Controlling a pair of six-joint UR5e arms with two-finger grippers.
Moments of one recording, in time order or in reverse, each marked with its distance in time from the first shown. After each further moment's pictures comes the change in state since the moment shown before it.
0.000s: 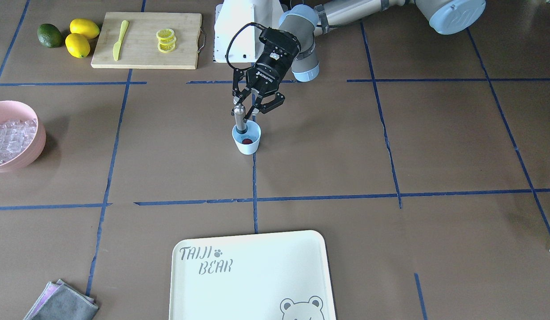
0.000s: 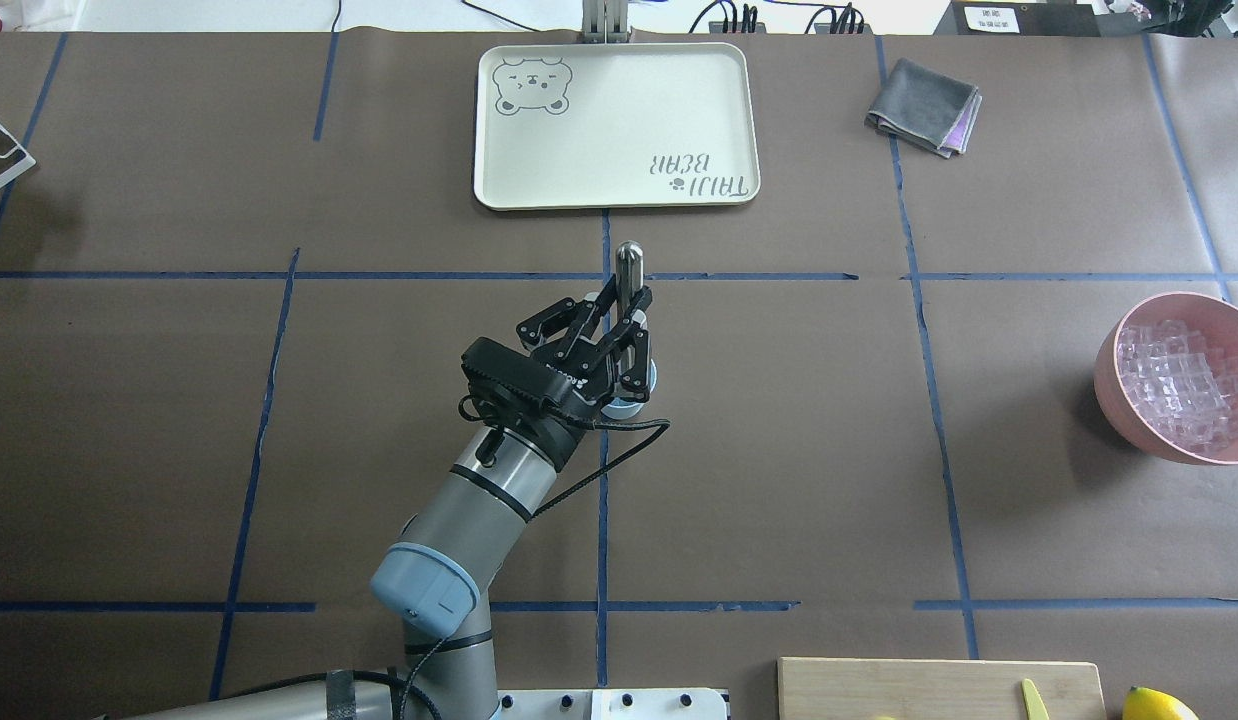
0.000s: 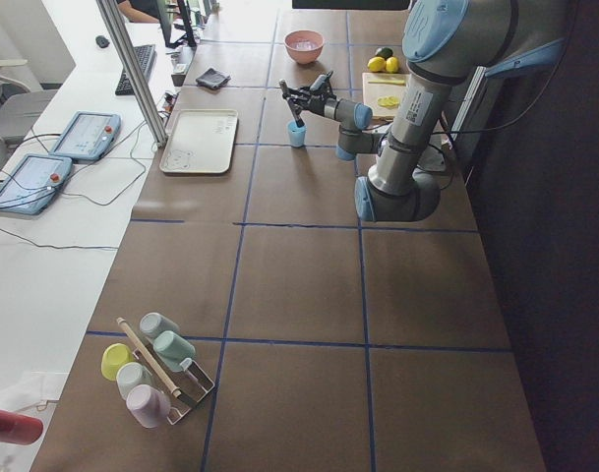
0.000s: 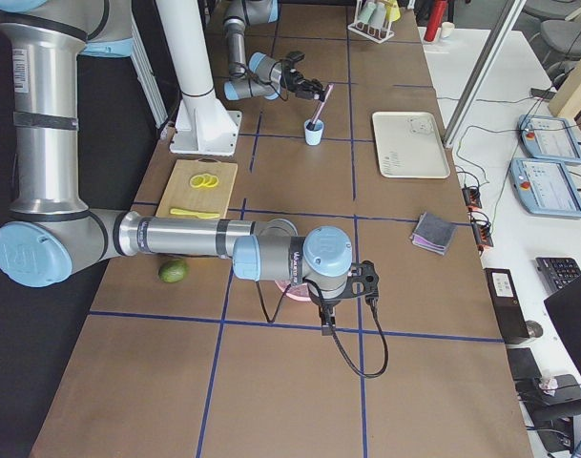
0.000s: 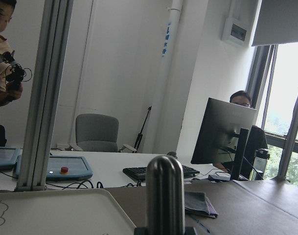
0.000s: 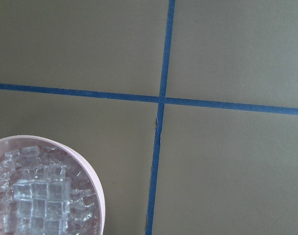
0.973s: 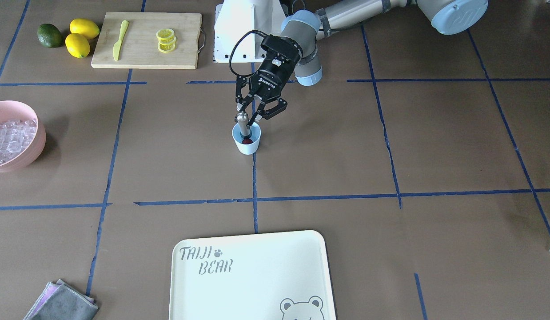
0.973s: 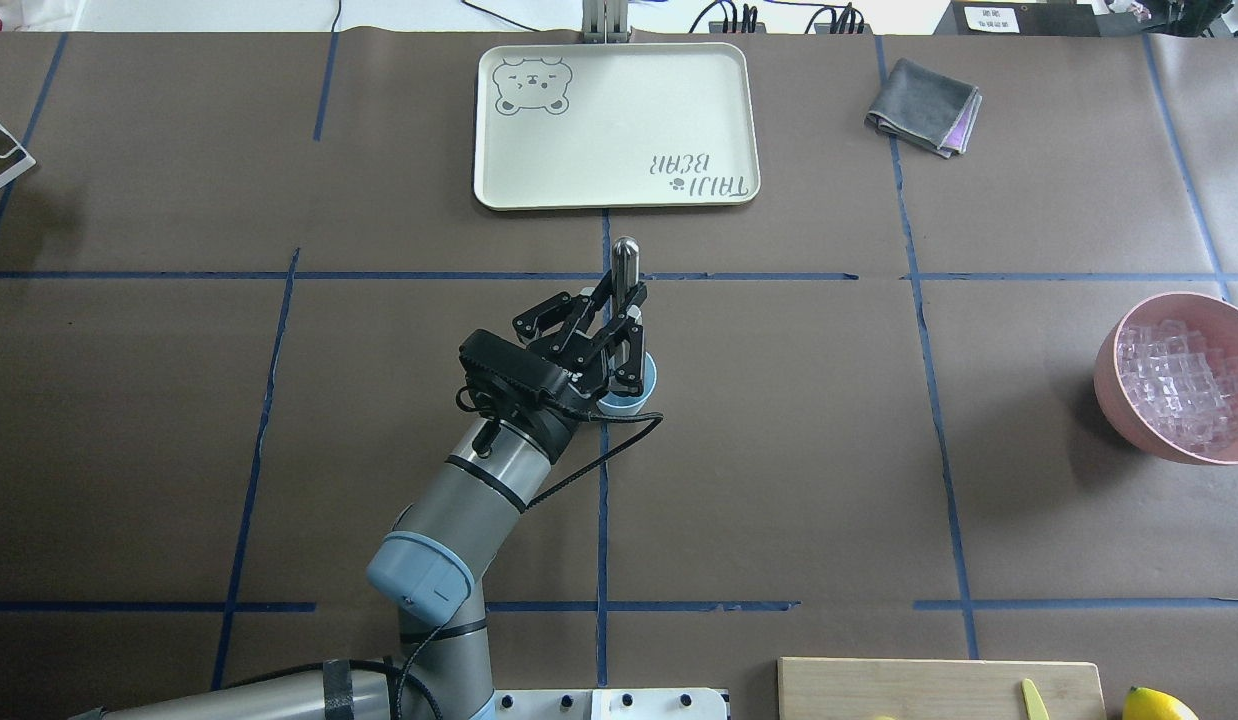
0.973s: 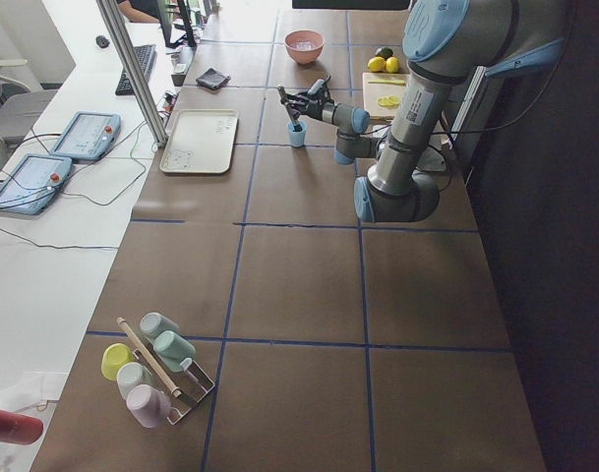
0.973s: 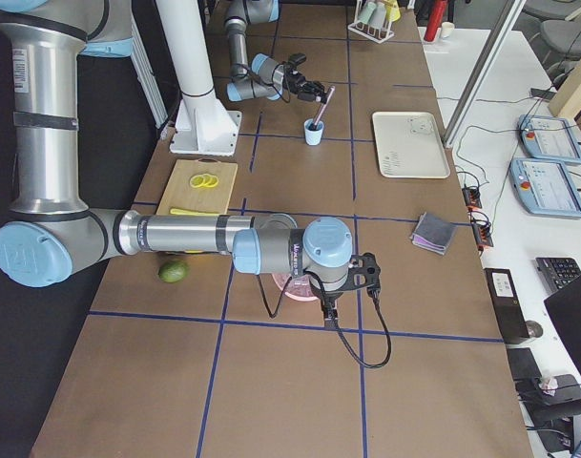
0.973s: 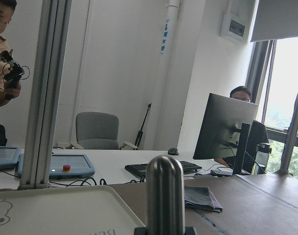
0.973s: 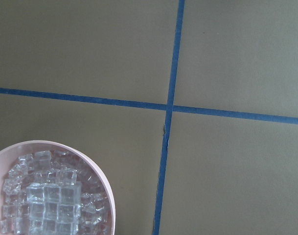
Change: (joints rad) left arm -0.001 0.003 0.071 -0.007 0.000 -0.003; right arm 0.000 0.001 0.043 -0.005 0.001 0.009
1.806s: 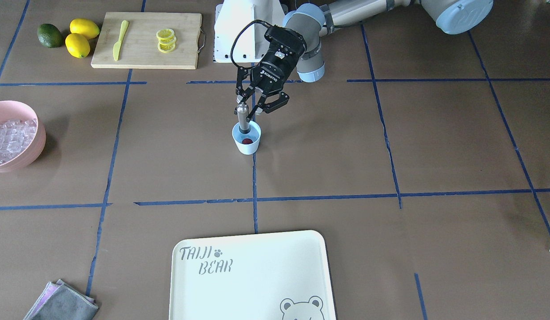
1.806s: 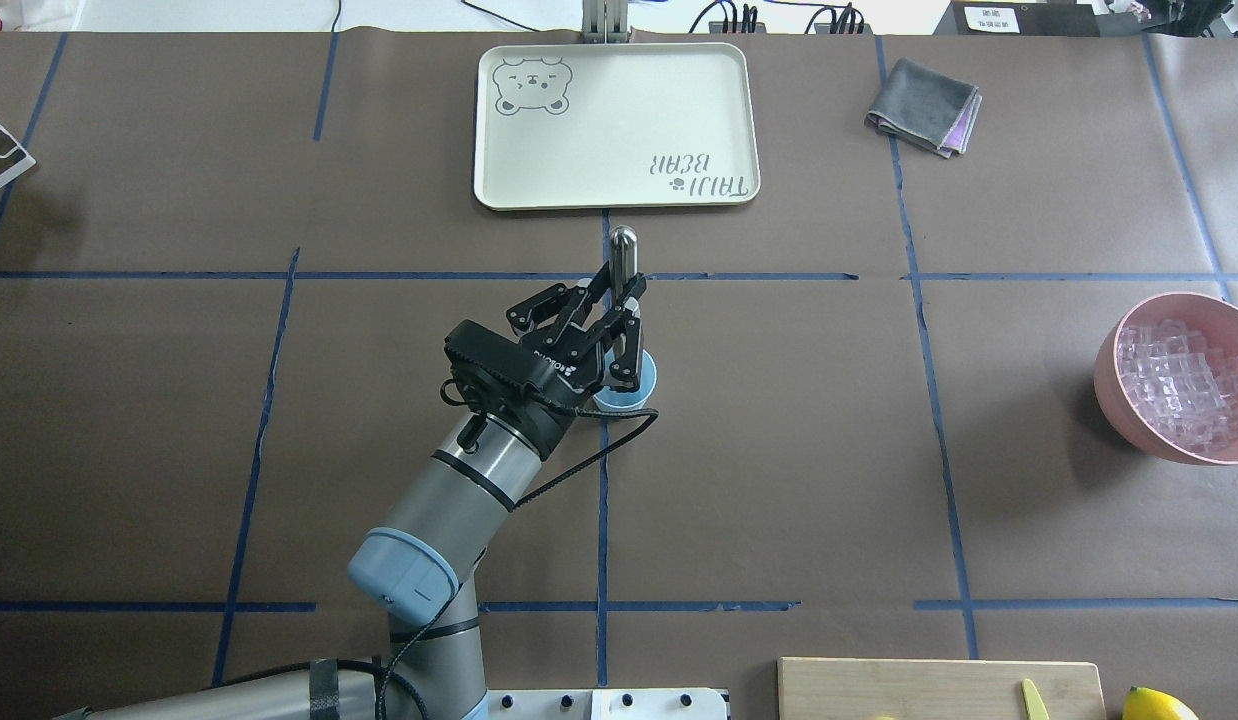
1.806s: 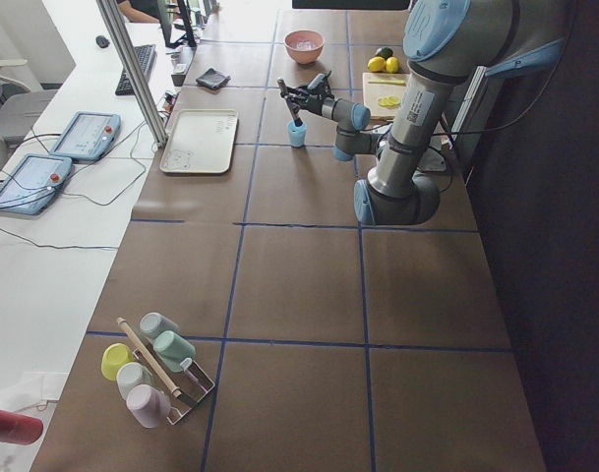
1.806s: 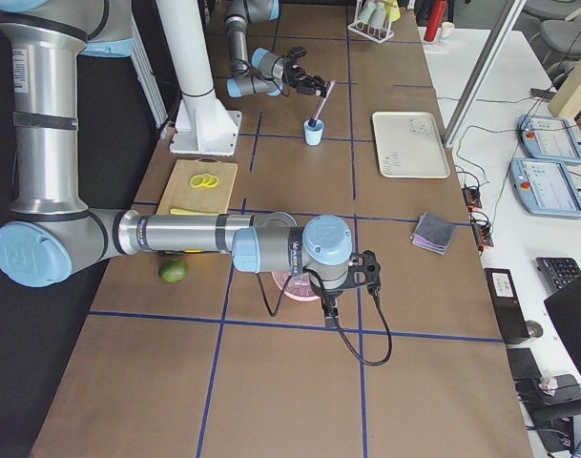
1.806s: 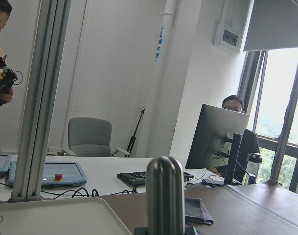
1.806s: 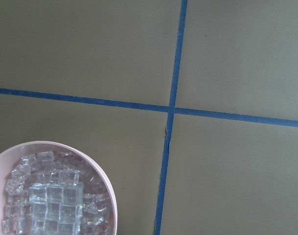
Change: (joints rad) left arm -0.013 0.019 -0.067 0.008 -0.034 0.005; right arm 0.001 -0.001 0.009 0.002 0.000 -0.002
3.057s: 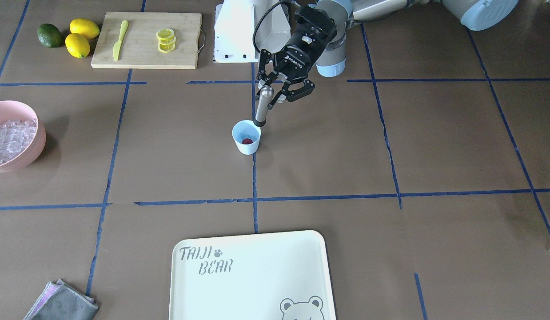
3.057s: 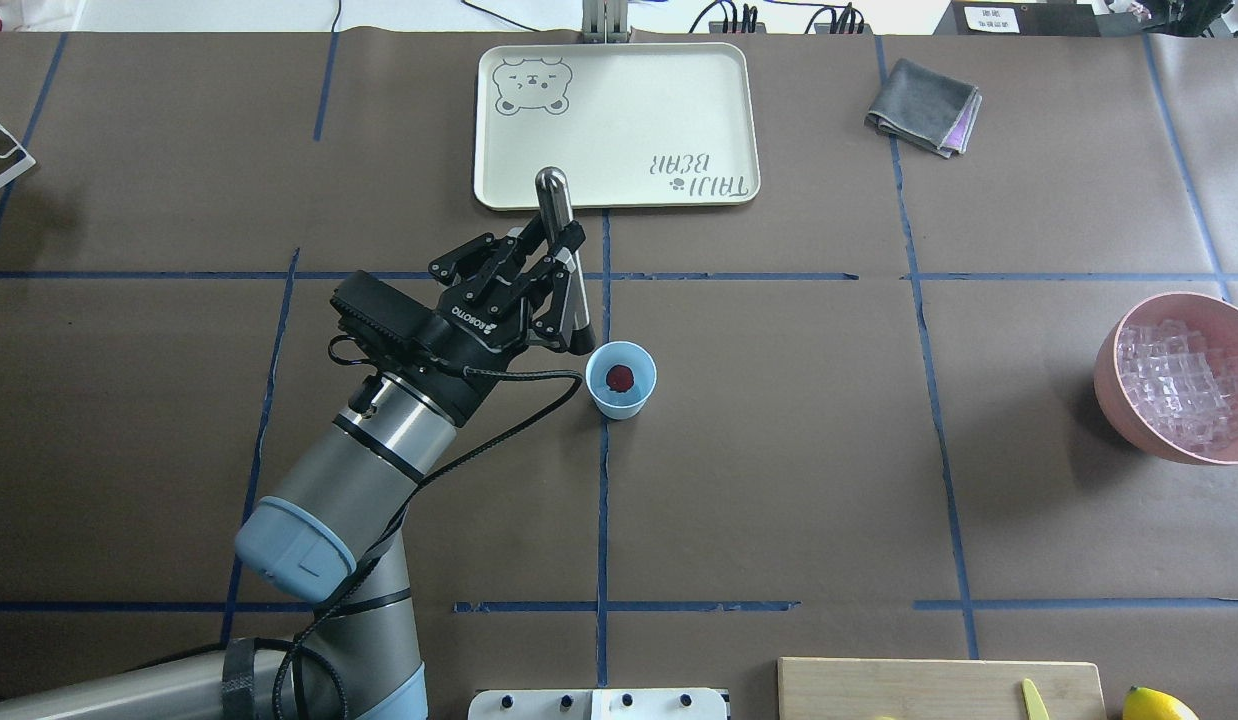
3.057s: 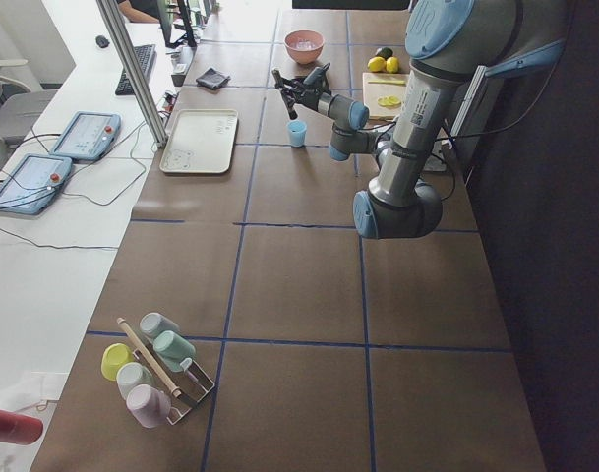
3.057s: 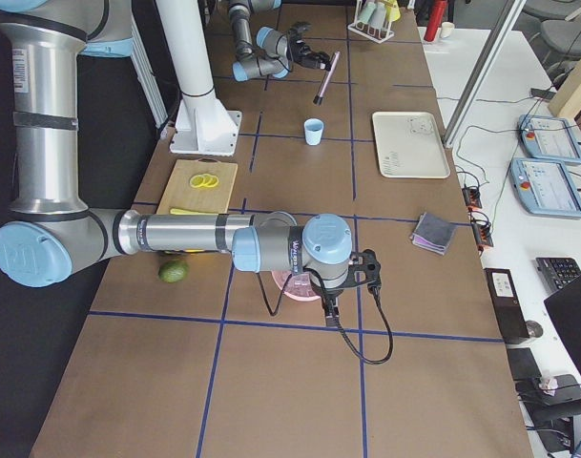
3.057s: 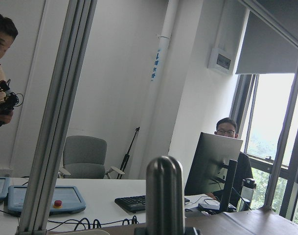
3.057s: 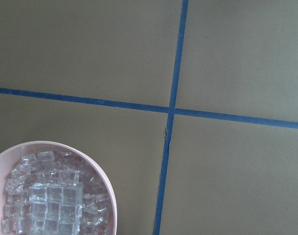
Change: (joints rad) left arm -0.057 0.098 -0.170 0.006 -0.055 0.003; right arm 0.000 0.000 0.001 0.002 -0.002 -0.004
